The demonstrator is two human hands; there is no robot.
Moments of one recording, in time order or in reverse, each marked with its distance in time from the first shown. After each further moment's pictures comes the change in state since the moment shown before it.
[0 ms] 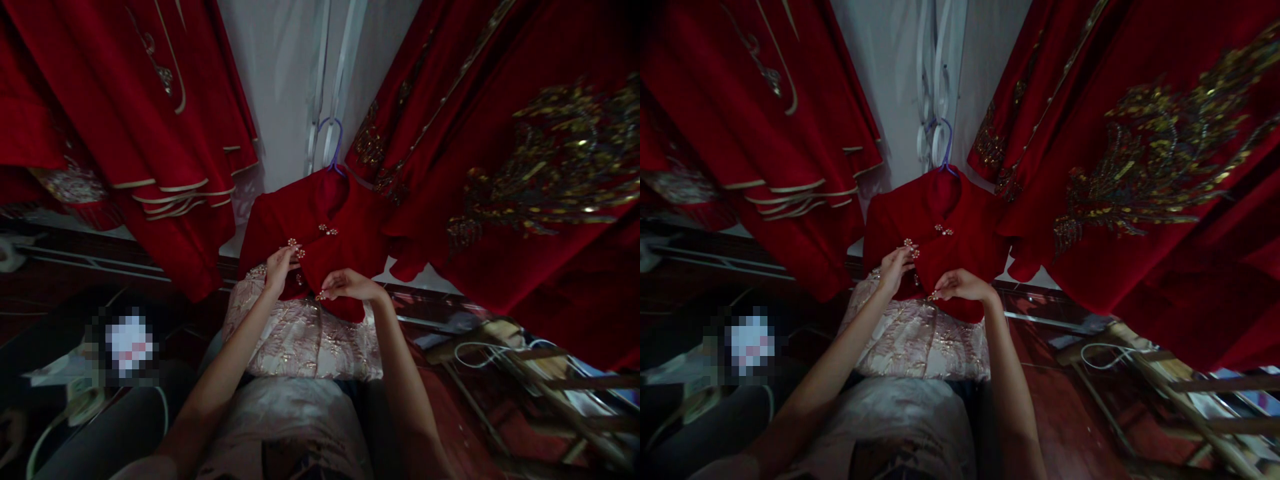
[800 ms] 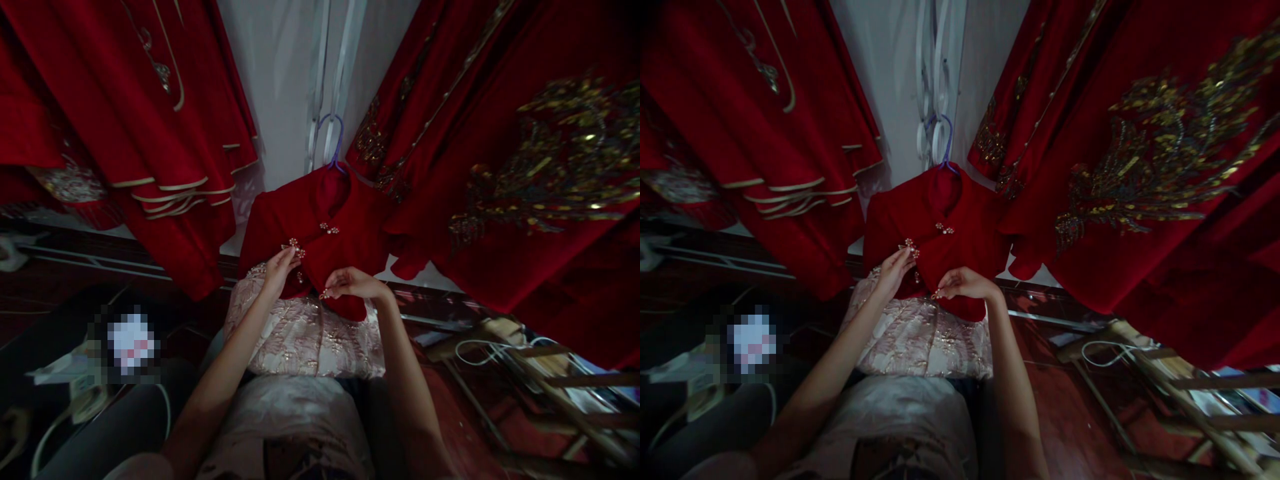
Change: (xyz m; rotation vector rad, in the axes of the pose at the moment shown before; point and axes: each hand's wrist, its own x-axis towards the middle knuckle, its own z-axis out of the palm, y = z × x) left_hand -0.005 -0.008 -0.012 -0.126 -0.079 -0.024; right_hand -0.007 -0.009 0.000 0.026 0.002 0.030
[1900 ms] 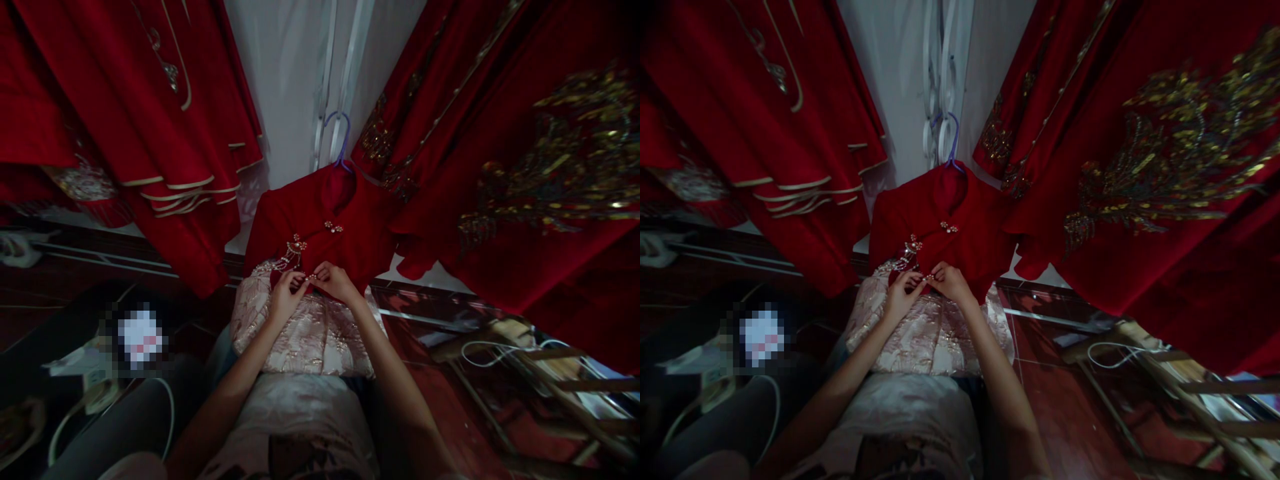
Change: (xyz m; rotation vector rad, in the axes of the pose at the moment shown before) left_hand -0.042 -0.044 -0.040 0.888 -0.071 0.422; right_hand 0.064 0.047 0.037 -0.450 0.540 -0.200
